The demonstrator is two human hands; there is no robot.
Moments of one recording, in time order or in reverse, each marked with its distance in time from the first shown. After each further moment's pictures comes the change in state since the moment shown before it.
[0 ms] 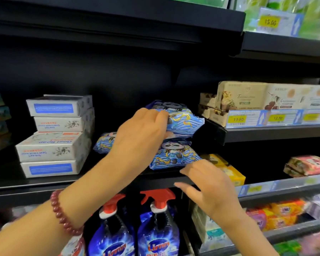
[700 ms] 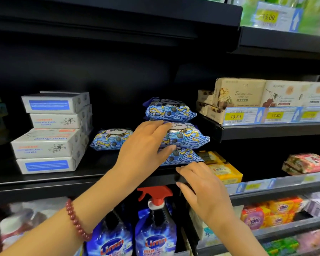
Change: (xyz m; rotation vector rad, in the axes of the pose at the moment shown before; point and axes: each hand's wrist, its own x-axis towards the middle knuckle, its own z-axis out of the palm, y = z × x) left_hand -0.018 0.007 0.038 -0.264 -0.012 -0.036; right_hand -0.013 -0.007 0.005 0.042 -0.106 0.126
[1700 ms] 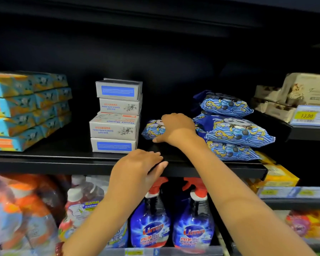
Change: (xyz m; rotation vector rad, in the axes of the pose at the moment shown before) left_hand -0.115 -0.070 -0.039 -0.031 0.138 -0.203; right_hand 0.178 -0.114 0.075 -0.213 -0.588 0.136
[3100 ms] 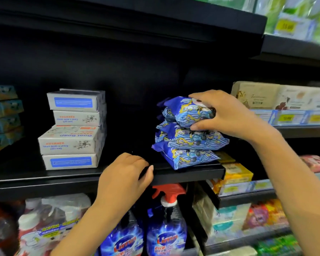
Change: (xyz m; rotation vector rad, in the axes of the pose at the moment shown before) left_hand 0.023 0.028 0.034 0.093 -0.089 0.058; right_hand -0.085 0.151 -0.087 0.234 0.269 -0.139
